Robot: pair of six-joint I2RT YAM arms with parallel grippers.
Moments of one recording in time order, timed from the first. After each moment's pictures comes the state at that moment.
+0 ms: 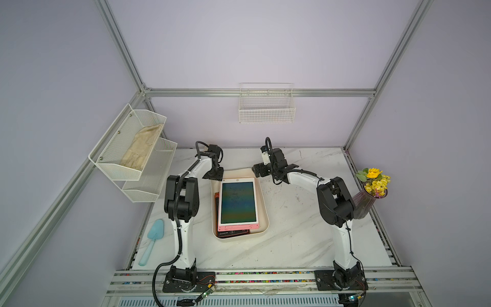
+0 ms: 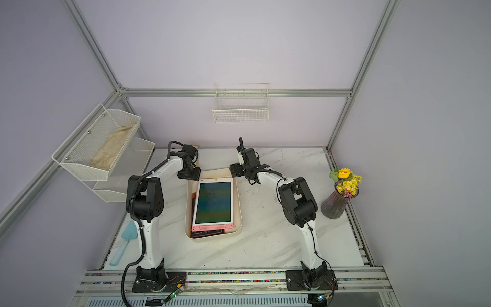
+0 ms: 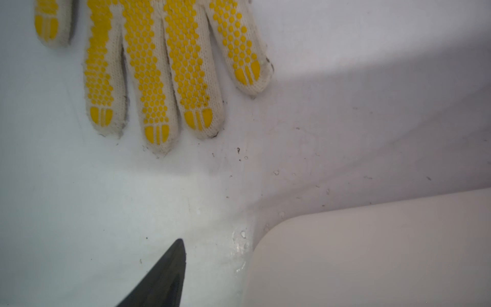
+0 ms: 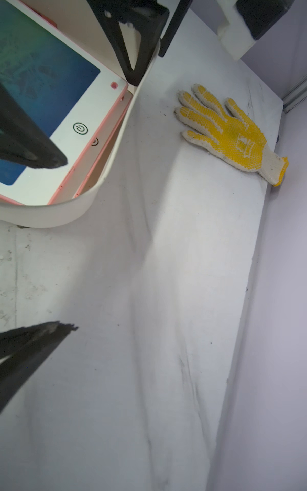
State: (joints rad) left arm -0.14 2.15 1.78 -0.86 -0.18 -0.05; right arm 0.50 2.17 1.66 -0.10 -0.10 0.12
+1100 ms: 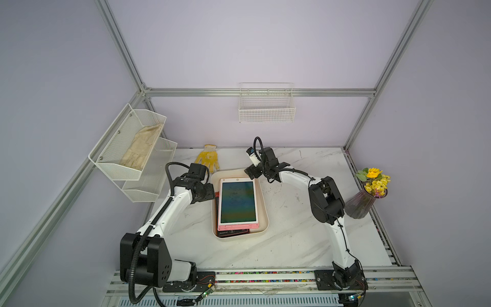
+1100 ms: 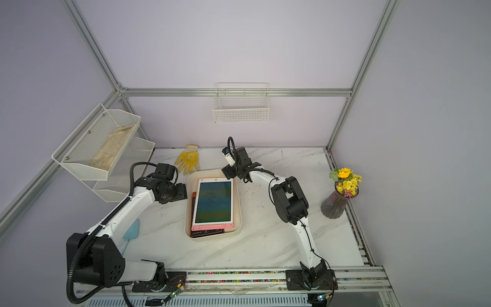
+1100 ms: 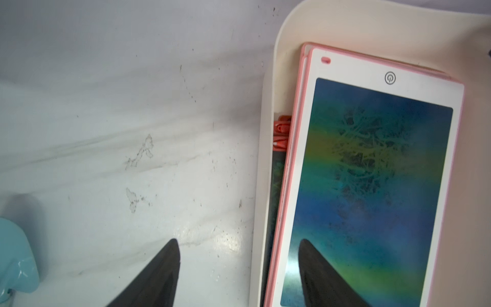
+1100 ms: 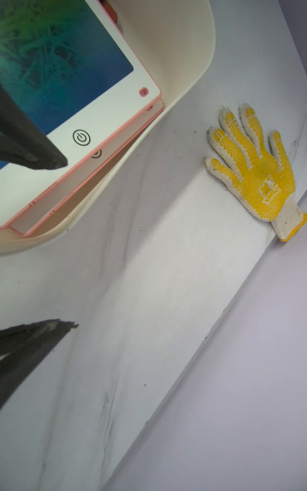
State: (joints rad) left arm -0.15 1.33 1.07 -0.86 -0.08 -0.40; right arm 0.56 2.27 1.80 -0.15 -0.12 -0.18
